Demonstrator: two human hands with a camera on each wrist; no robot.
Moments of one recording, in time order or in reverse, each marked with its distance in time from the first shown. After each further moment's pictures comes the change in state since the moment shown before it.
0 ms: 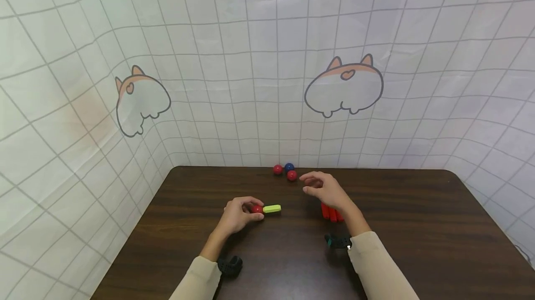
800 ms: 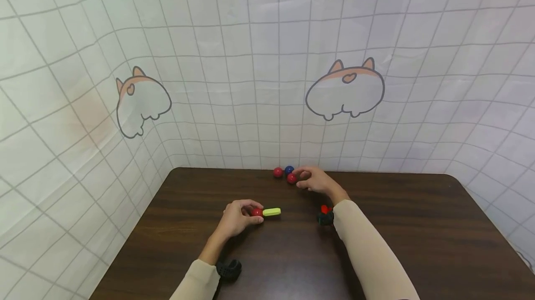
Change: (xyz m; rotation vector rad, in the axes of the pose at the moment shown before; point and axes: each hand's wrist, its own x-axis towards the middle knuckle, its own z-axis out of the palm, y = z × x) left_hand -0.002 0.000 -0.001 -0.023 -0.015 0.003; right_hand 0.065 0.019 0.002 -0.038 -0.180 0.163
